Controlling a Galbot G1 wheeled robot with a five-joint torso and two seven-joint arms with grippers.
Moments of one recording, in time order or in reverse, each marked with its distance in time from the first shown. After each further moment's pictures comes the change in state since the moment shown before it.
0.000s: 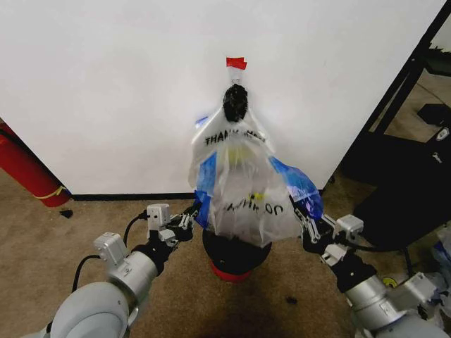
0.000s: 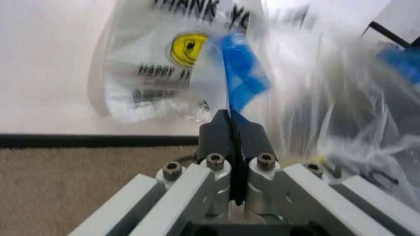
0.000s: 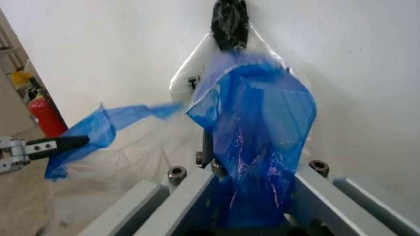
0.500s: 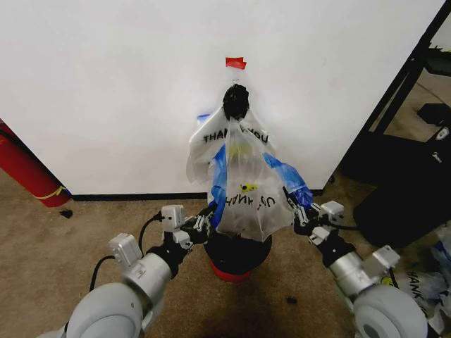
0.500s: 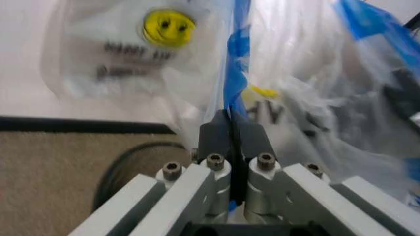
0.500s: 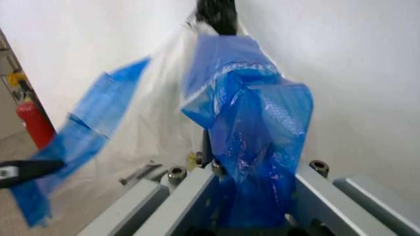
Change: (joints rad) left arm -0.078 -0.040 0.116 -0.001 -0.036 0.014 -0.018; right arm 0.171 -0.018 -0.056 -0.092 0.019 -0.012 0.011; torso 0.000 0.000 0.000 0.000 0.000
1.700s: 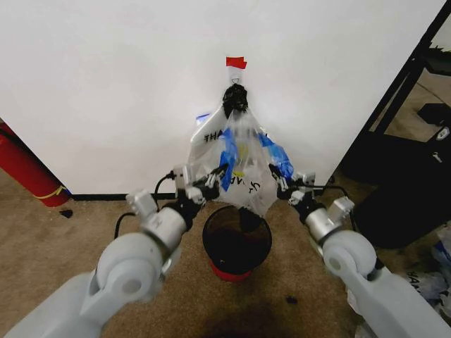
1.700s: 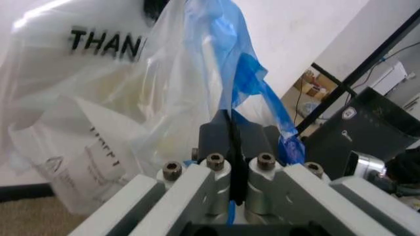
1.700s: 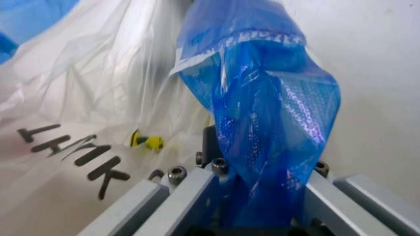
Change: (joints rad) left arm -0.300 -0.081 0.109 0.091 -0.061 -0.011 0.003; right arm 0.454 0.004 -0.241 -0.323 0.107 -0.088 0.021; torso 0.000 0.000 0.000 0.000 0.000
